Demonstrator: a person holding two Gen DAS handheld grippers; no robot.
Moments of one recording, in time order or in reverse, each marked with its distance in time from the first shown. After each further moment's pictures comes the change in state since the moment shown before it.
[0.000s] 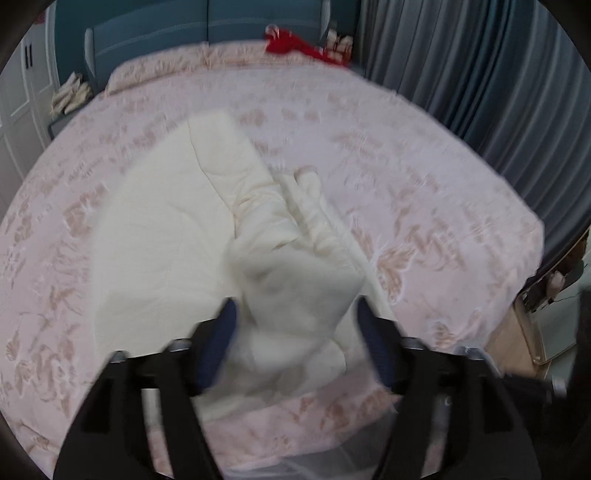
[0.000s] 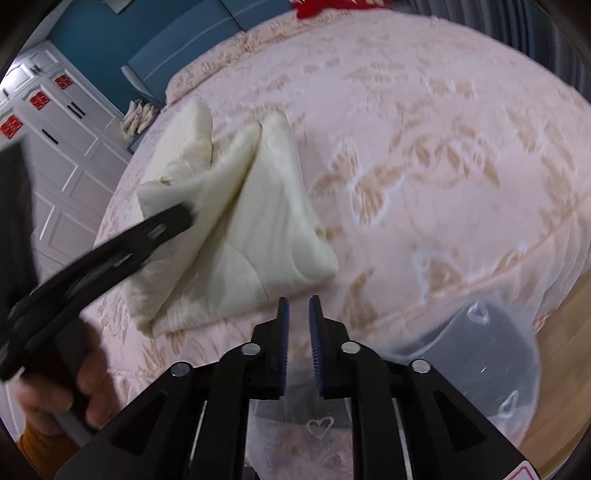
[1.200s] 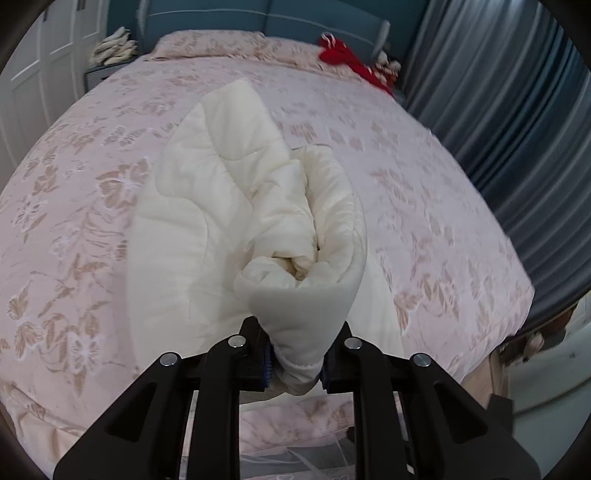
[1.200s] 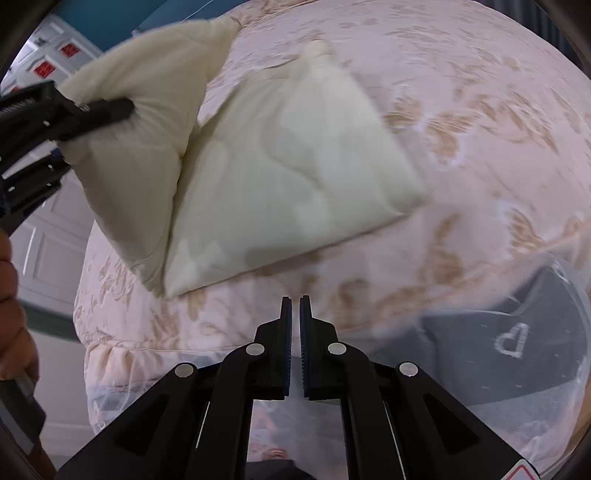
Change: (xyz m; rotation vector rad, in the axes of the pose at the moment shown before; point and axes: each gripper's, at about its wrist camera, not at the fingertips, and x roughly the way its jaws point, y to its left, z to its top) left arm -0.009 0.050 0.028 -0.221 0.047 -0.012; right arm 0.057 0.036 -0.040 -0.022 0.149 0.029
